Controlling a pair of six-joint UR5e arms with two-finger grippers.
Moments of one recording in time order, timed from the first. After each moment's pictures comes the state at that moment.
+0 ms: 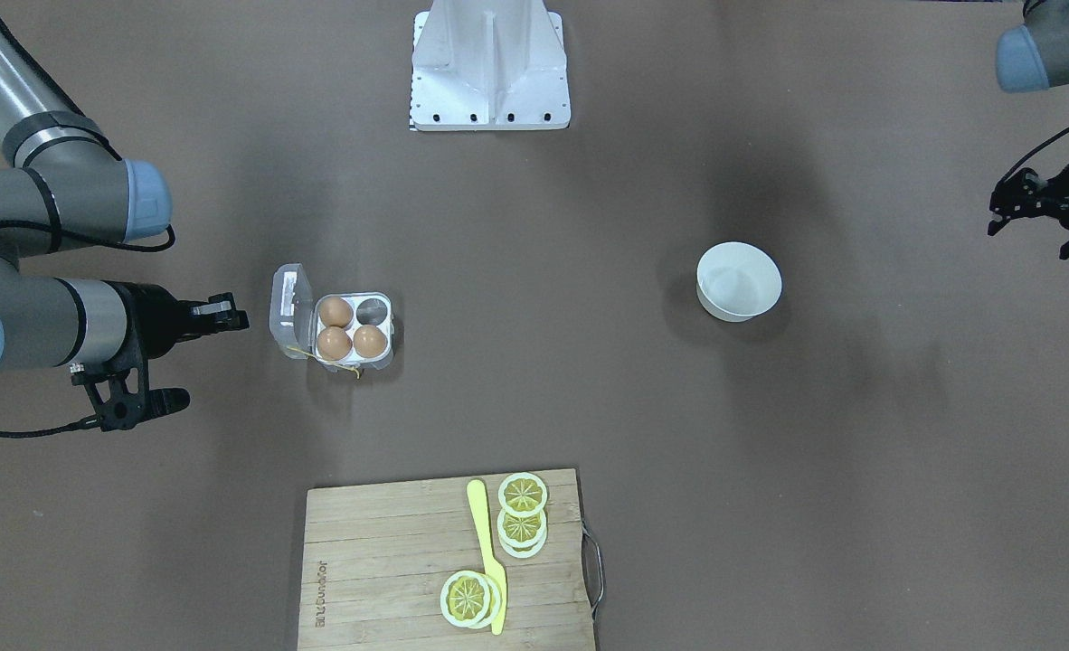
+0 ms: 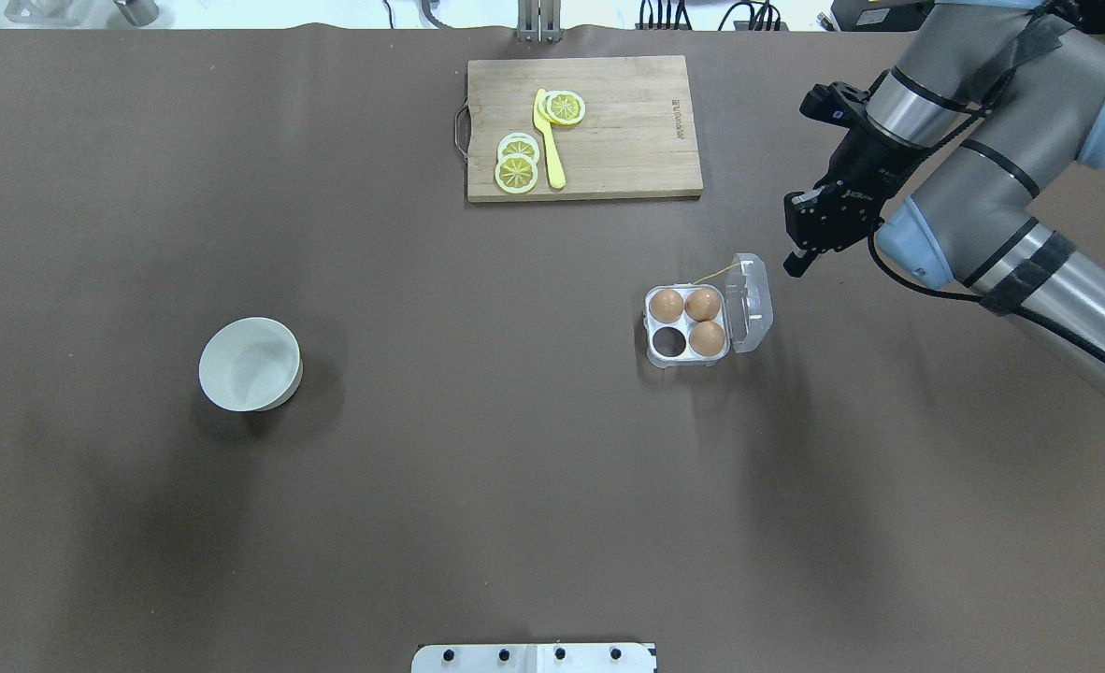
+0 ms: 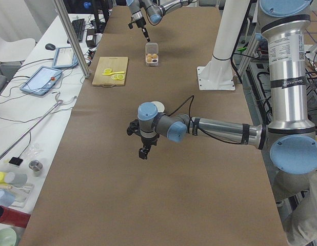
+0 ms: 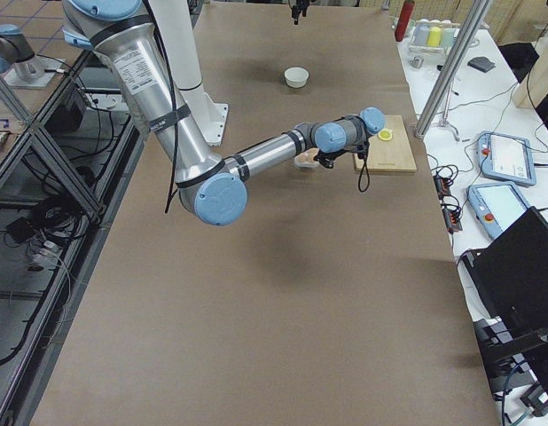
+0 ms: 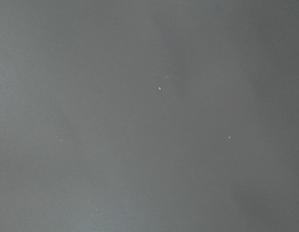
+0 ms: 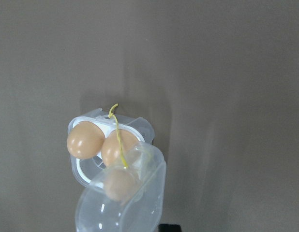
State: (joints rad) left arm -1.21 -1.41 -1.80 -1.86 -2.24 -0.02; right arm 1.00 -1.03 1.44 -1.67 2.72 0.42
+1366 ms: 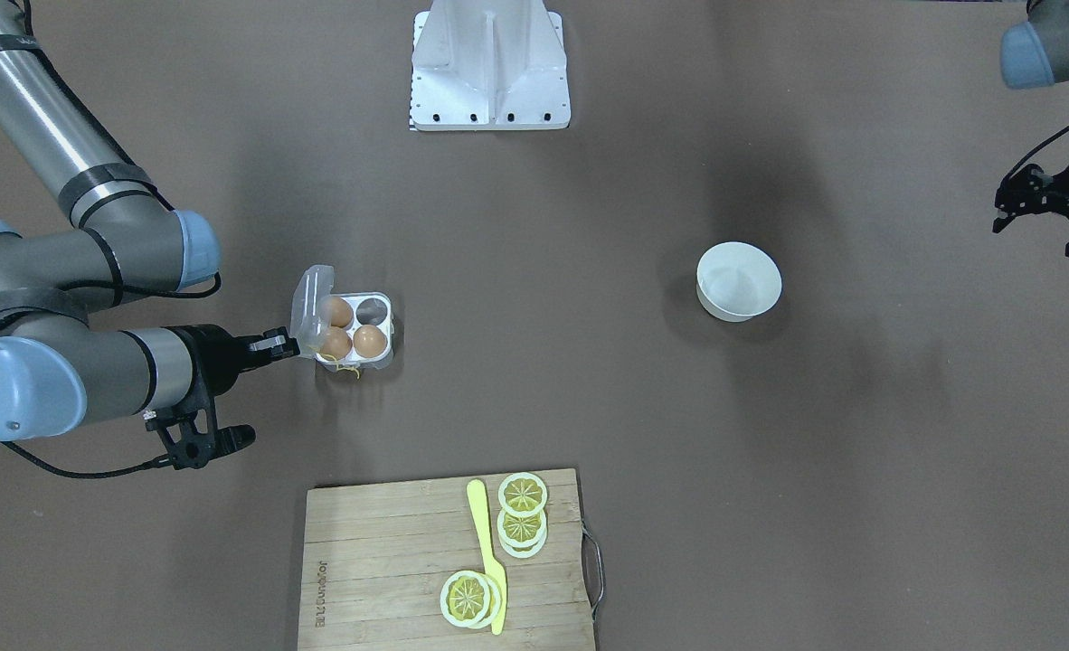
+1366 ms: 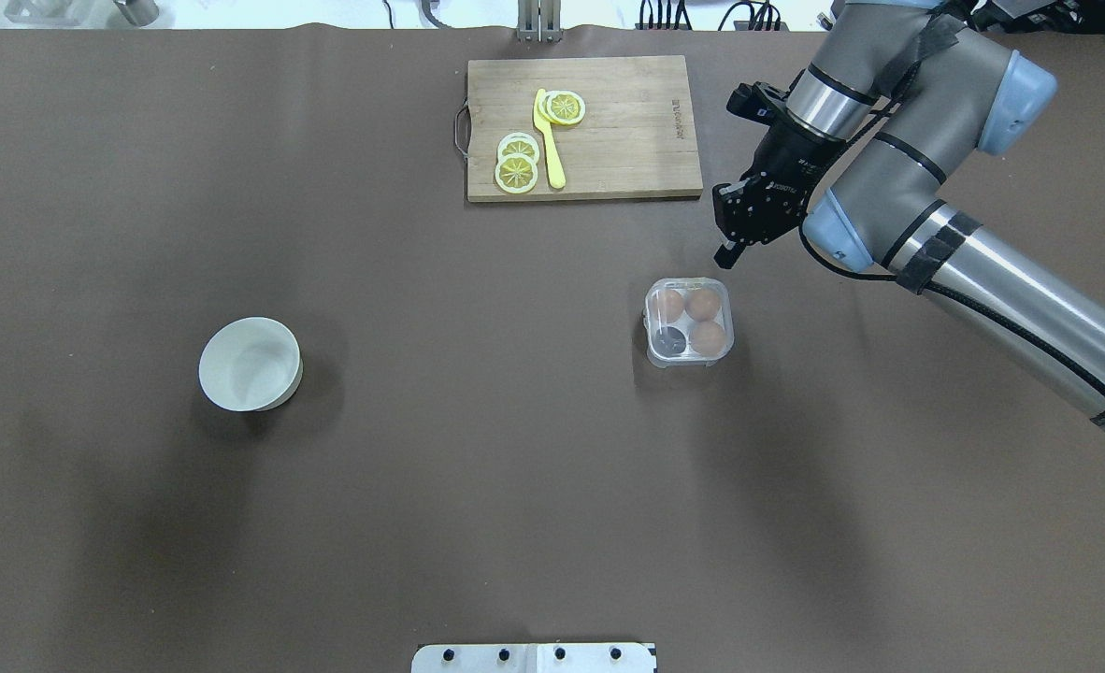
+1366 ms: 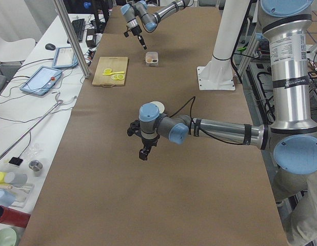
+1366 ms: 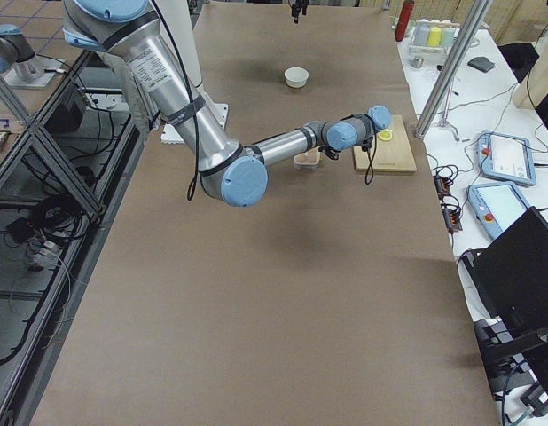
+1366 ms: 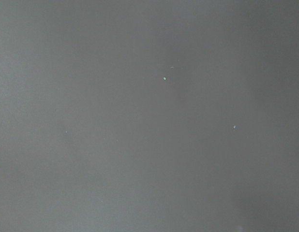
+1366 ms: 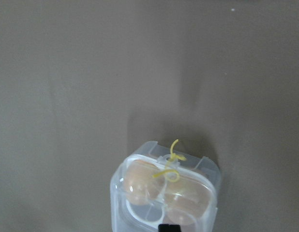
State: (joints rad) left arm -1.22 -1.40 -1.80 -1.87 -2.24 -0.02; right arm 0.95 -0.89 1.23 -1.53 2.79 0.49
